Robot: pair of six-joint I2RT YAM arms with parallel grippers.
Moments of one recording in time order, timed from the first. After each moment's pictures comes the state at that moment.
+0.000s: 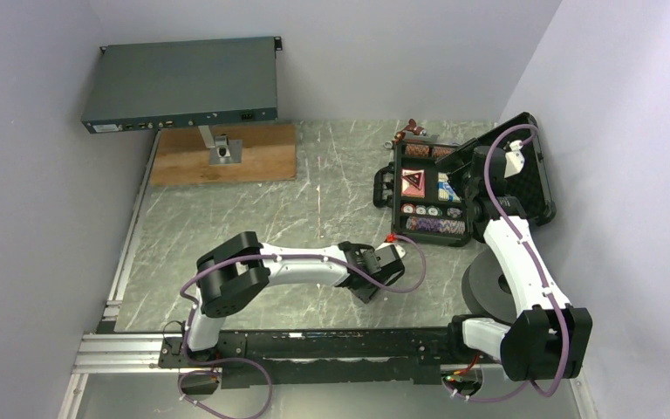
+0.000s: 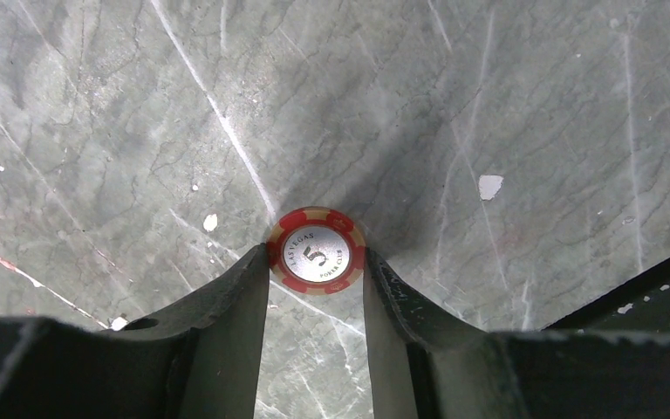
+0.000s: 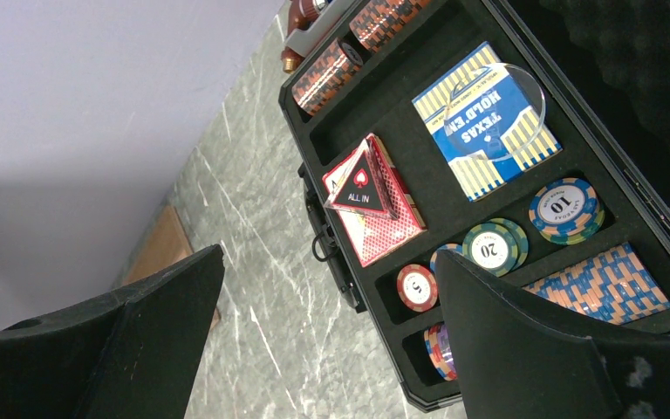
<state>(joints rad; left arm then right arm) -1.25 1.97 1.37 -0.58 -0.22 -0.43 0.03 1.17 0.96 -0.29 0.18 0.92</state>
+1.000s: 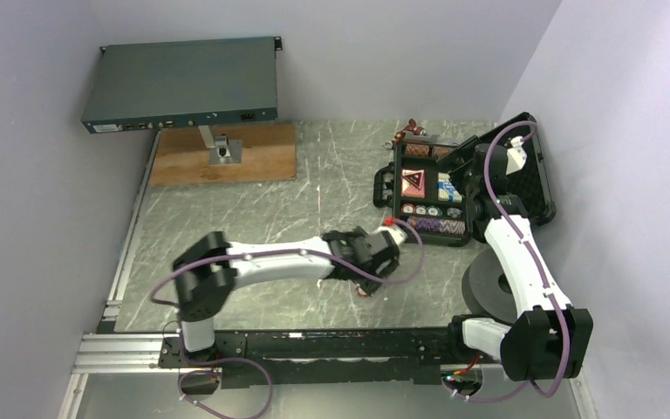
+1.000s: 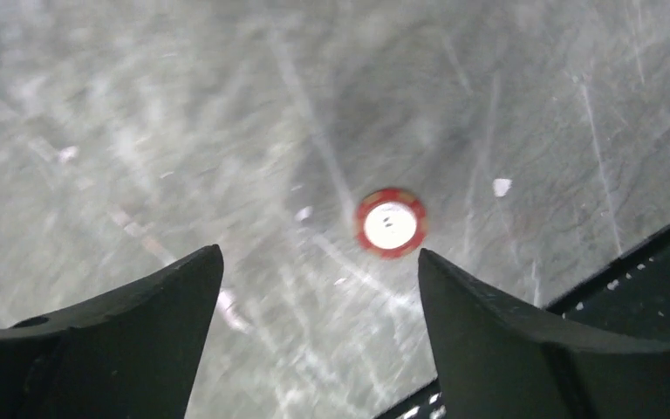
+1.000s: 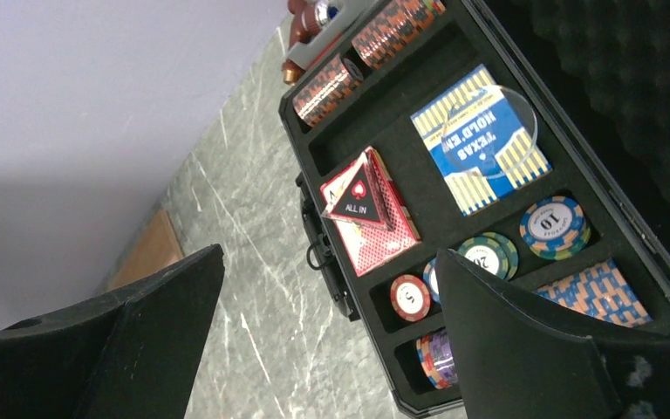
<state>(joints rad) -1.24 1.88 1.39 -0.60 -0.31 -0.35 0.03 1.17 0.97 -0.30 0.20 0.89</state>
